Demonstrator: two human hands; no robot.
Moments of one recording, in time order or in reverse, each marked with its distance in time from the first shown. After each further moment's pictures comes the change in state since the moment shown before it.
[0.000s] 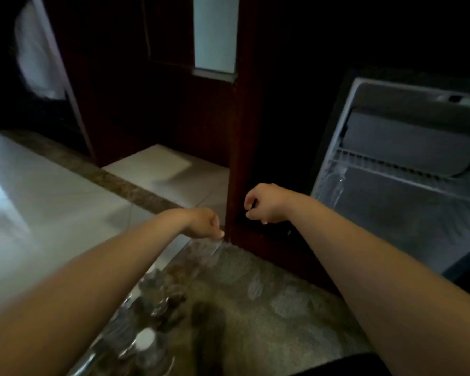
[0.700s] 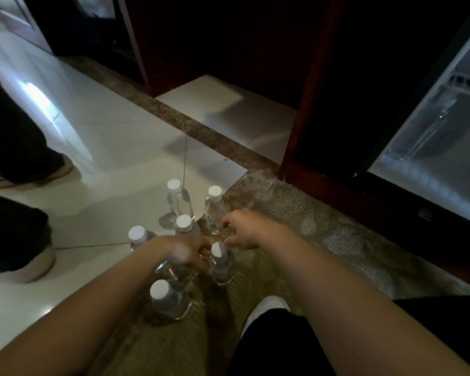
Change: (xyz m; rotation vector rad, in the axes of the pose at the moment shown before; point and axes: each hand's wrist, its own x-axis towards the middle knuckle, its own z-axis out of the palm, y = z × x) left_hand -0.097 -0.155 0.148 -0.204 -0.270 -0.159; right_hand 0.007 -0.096 0.198 -0.035 -0.302 -0.239
